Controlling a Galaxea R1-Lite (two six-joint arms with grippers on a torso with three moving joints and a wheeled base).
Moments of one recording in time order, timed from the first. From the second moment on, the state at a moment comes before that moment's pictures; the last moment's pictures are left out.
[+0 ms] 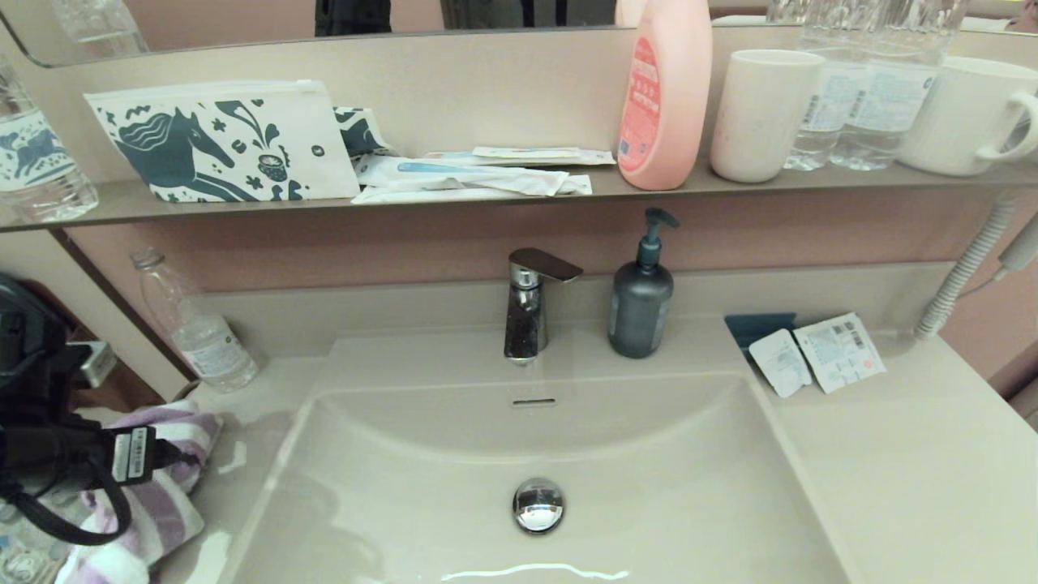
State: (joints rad) left arm 0.35 1.49 -0.70 0.03 0.19 0.14; right arm 0.00 0.00 0.00 0.00 0.01 -0.01
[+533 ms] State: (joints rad) left arm 0.44 1.63 -0.70 -0.07 -0.01 0.17; right arm 0.00 0.00 0.00 0.00 0.01 -0.01
